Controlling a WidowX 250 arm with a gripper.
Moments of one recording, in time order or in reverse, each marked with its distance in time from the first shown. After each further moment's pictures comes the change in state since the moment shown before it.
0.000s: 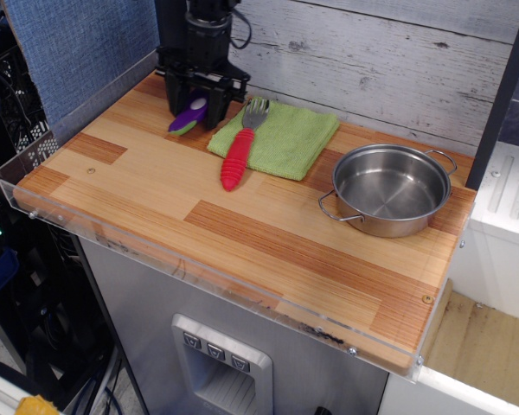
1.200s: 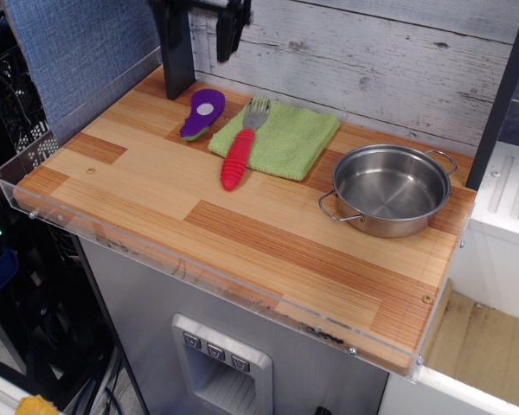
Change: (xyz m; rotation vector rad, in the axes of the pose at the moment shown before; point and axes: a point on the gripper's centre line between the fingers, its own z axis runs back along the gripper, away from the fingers) arm -0.022 -0.004 0.094 -0.072 -0.127 0.008
